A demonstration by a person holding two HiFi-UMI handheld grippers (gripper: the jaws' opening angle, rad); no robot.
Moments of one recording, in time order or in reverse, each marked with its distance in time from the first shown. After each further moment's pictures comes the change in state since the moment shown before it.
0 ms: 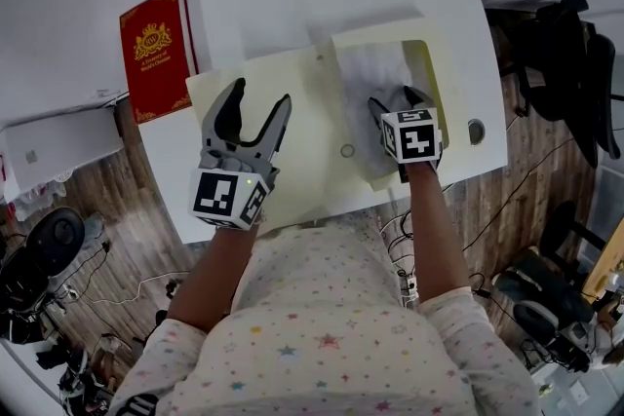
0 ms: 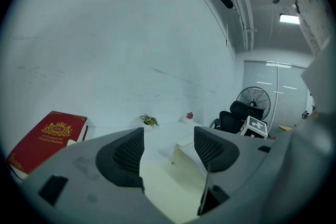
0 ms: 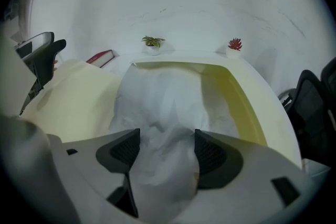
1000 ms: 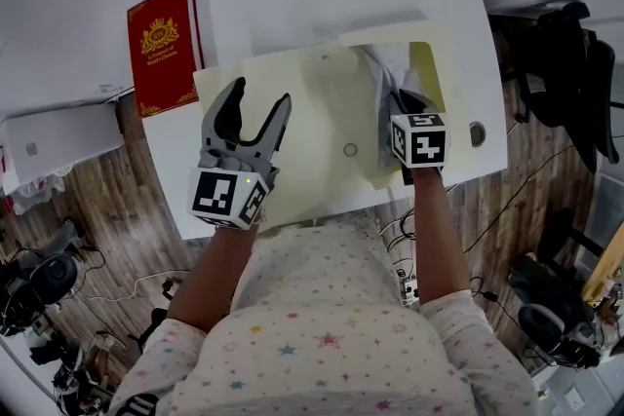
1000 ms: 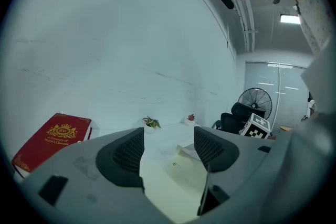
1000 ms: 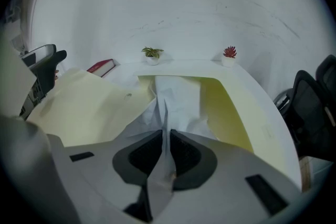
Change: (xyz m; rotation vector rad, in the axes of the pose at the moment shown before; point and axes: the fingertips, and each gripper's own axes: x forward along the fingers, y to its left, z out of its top) left arm -0.012 0.005 0.006 -0.005 -0.018 0.019; right arm -0.018 -0.001 0.013 0.027 -0.071 -0.004
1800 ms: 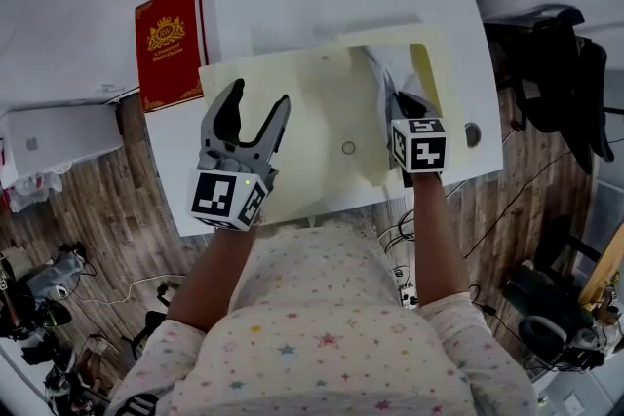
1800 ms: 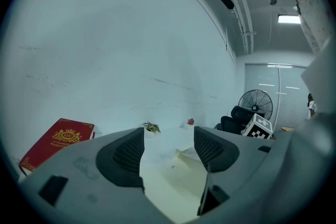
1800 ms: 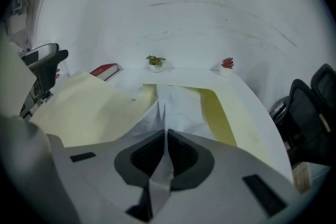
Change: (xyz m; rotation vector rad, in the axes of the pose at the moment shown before) left arm -0.019 -0.007 0.013 0.011 -0.042 0.012; right arm -0.022 0.003 0.008 -0.037 -0.064 -0.020
